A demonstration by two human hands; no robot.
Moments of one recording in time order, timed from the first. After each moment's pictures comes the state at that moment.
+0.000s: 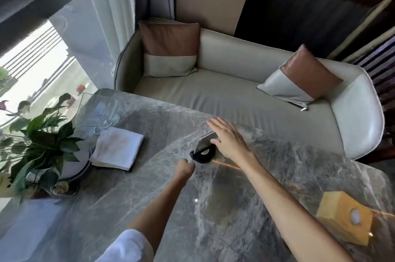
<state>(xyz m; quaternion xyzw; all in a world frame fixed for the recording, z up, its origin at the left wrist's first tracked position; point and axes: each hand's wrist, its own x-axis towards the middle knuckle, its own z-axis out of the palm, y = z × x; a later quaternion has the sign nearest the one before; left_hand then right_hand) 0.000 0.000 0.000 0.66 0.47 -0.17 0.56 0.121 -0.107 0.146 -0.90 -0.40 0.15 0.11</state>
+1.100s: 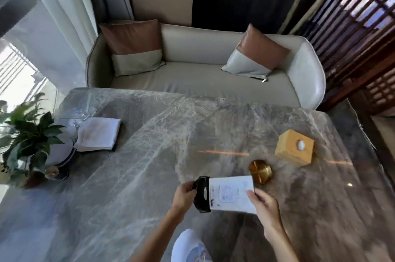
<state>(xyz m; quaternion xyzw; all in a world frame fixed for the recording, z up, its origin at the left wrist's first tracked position) -0.191 -0.179 0.064 0.68 0.30 -0.17 0.65 -0.156 -0.414 0.138 -0.78 0.17 0.18 0.57</state>
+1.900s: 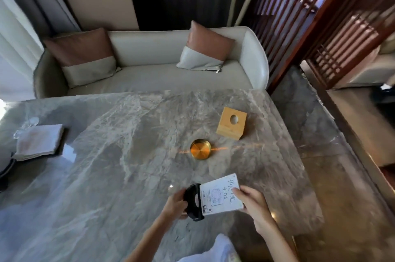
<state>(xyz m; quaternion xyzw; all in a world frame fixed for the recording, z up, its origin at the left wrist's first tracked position) -0.227 -0.392 0.095 0.67 0.29 -0.30 0.61 -0.205 -0.629 0.166 -0.71 0.24 0.24 0.62</state>
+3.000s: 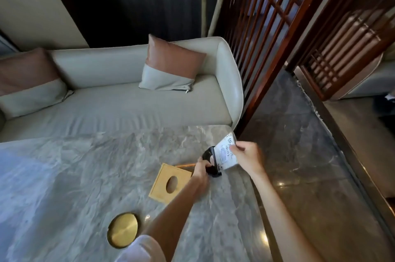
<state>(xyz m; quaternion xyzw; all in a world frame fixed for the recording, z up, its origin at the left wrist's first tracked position) 0.240 -0.690 -0.006 0.46 0.41 -0.19 0.76 0.259 -0.829 0.138 -0.89 0.10 0.10 0.43</state>
